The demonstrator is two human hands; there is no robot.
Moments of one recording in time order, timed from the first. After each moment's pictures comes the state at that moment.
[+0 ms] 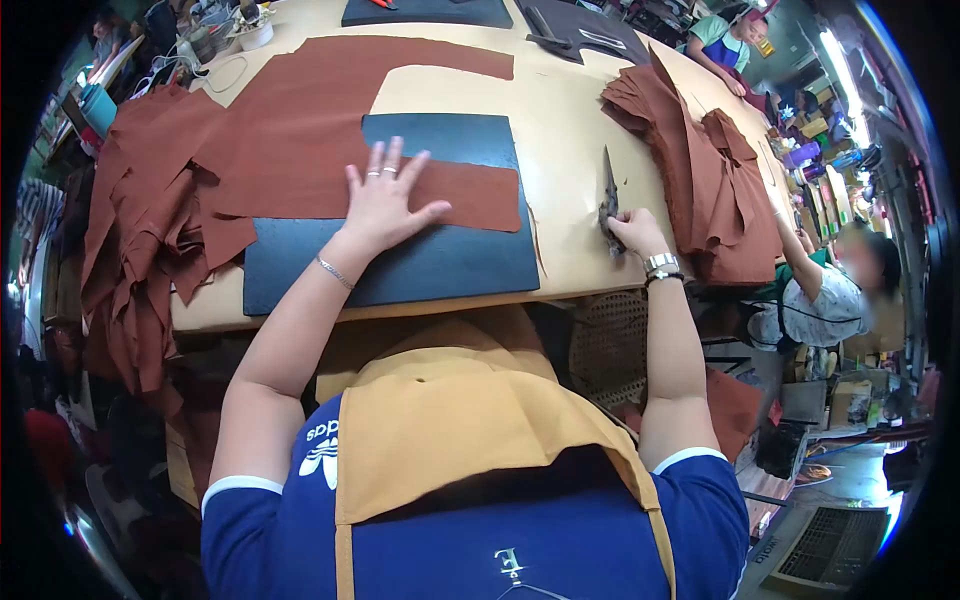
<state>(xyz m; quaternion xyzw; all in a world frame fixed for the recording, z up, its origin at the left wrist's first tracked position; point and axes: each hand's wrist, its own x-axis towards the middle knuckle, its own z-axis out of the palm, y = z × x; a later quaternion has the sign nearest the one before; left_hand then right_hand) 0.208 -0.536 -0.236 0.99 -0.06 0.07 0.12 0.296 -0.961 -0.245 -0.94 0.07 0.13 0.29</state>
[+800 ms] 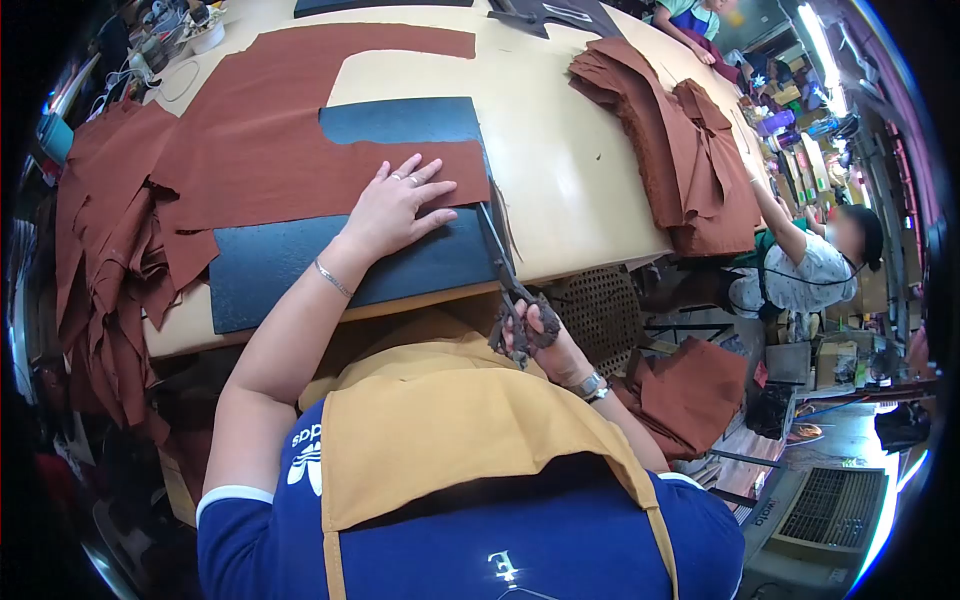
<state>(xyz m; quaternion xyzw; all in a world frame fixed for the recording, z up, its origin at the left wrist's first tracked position) 0.218 -0.574 -0.243 0.94 -0.25 0.06 0.23 0.083 -0.848 -0.246 -0.58 0.03 0.28 0.76</state>
